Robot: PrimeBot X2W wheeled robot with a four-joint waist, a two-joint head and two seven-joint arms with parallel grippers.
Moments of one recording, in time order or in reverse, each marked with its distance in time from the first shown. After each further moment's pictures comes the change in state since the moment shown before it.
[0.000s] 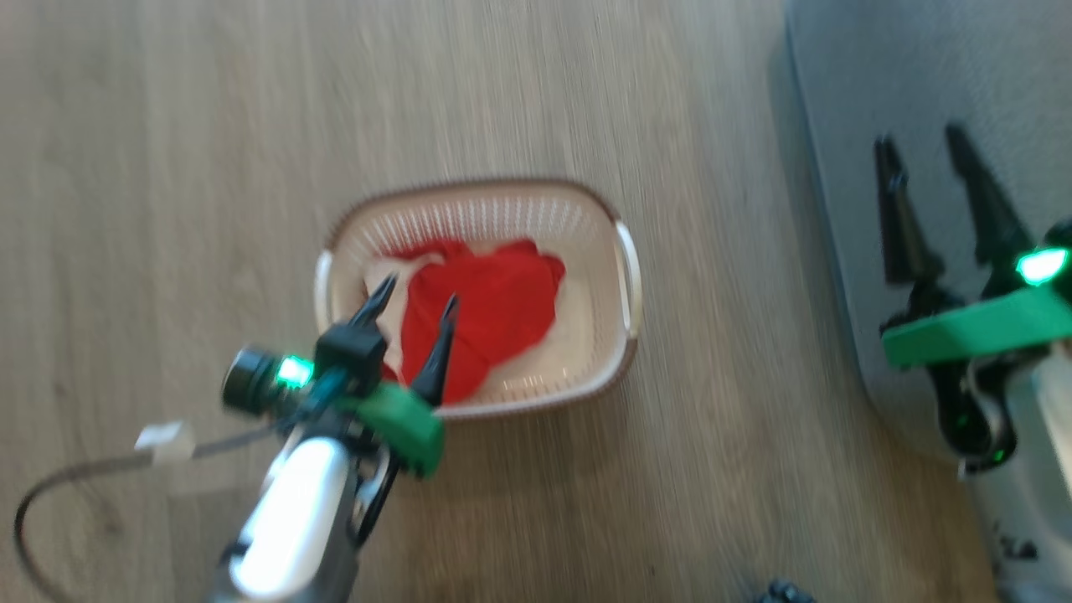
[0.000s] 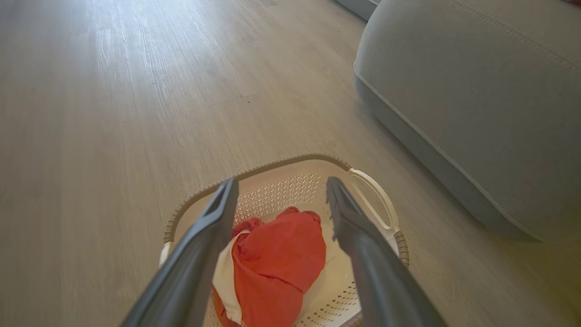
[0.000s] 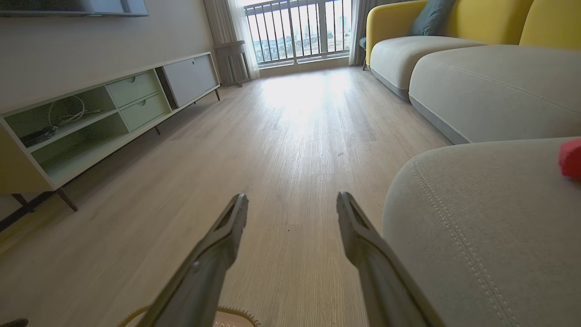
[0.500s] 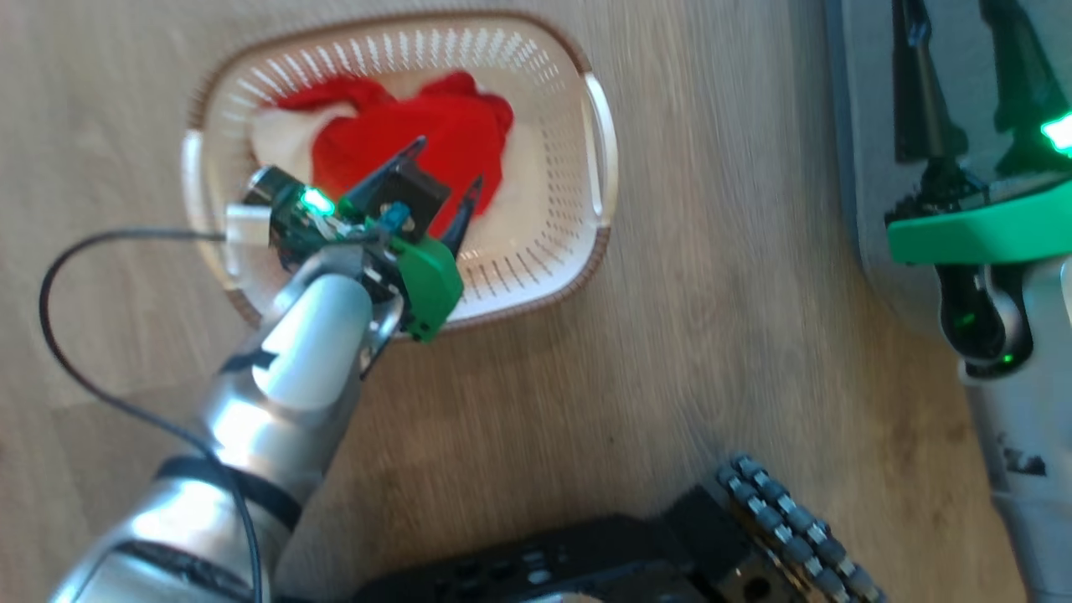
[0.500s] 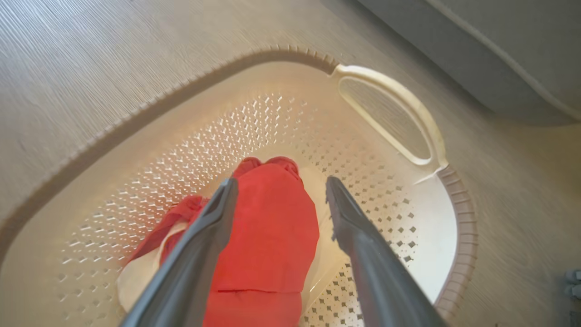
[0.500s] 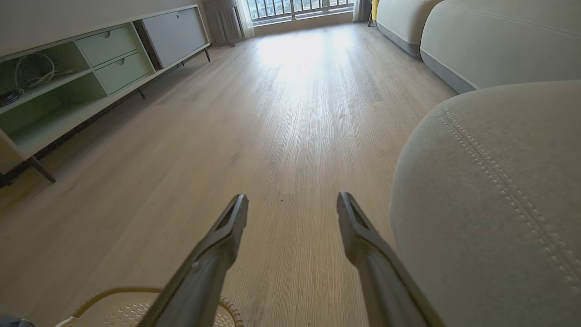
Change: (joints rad) left arm -0.512 -0.010 -0.234 0.449 0.052 -0.035 0.000; right arm -0.214 0.000 0.040 -0.075 0.032 0.000 0.000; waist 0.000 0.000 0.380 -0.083
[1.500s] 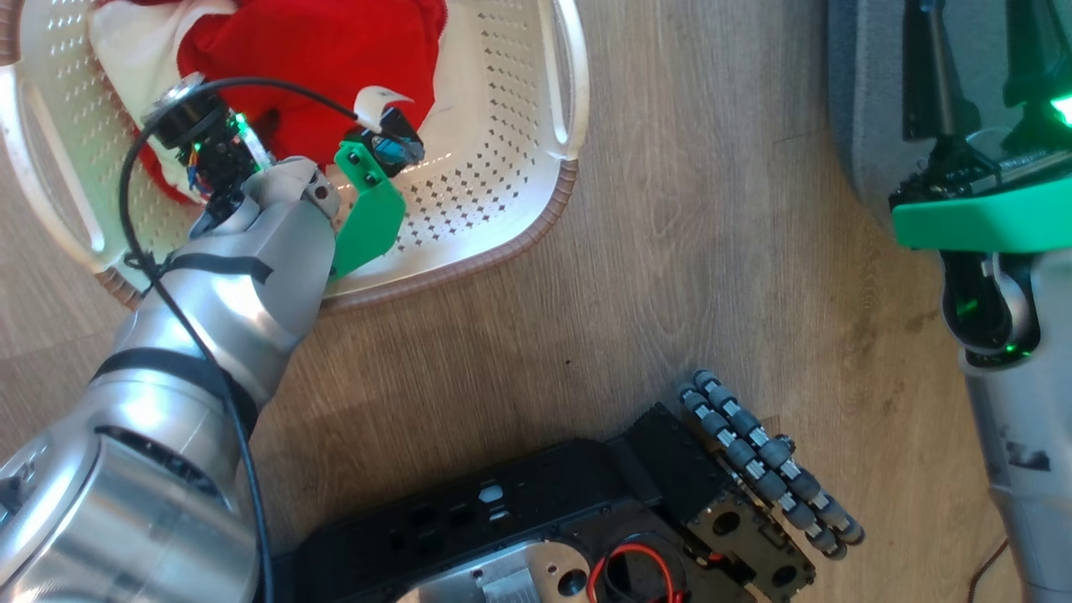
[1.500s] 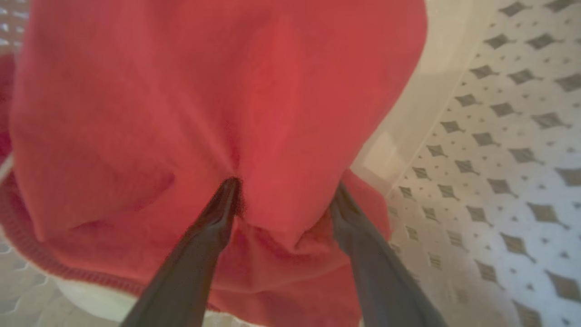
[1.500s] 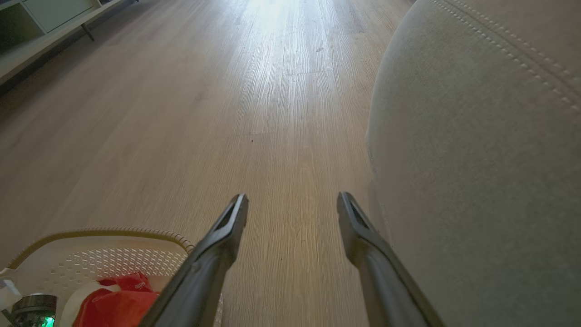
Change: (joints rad) left arm -0.326 0.008 -0.310 0.421 0.214 0.109 0.439; right arm -0.035 0.019 -0.001 -0.041 0.016 0.000 0.000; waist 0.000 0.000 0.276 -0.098
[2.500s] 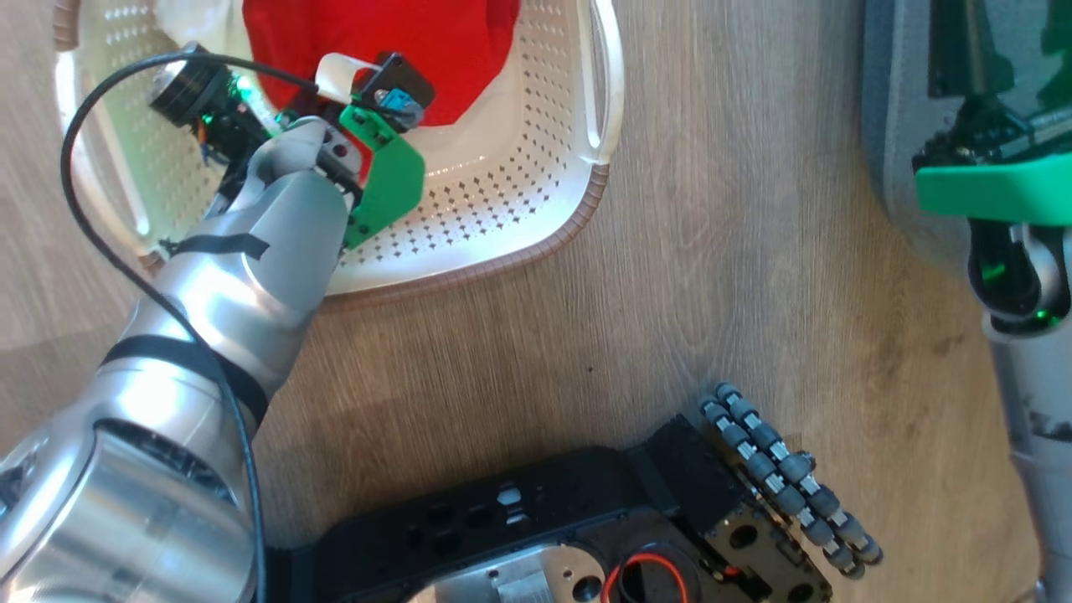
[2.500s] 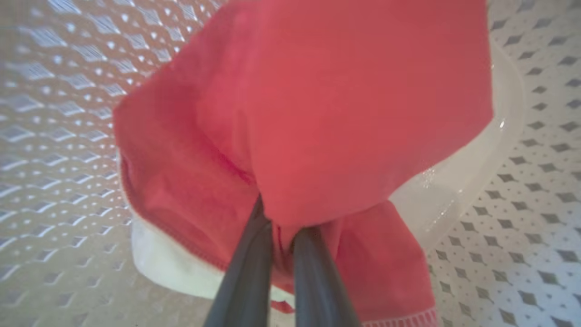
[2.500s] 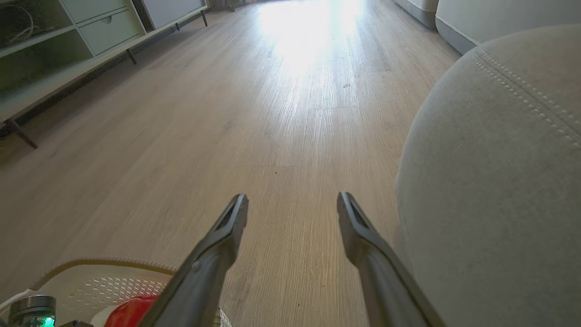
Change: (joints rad) left arm -0.014 -0.003 0.020 -0.071 -0.161 0.117 -0.167; right arm -0.062 -0.030 0.005 -0.034 -0.018 0.000 0.000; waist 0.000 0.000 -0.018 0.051
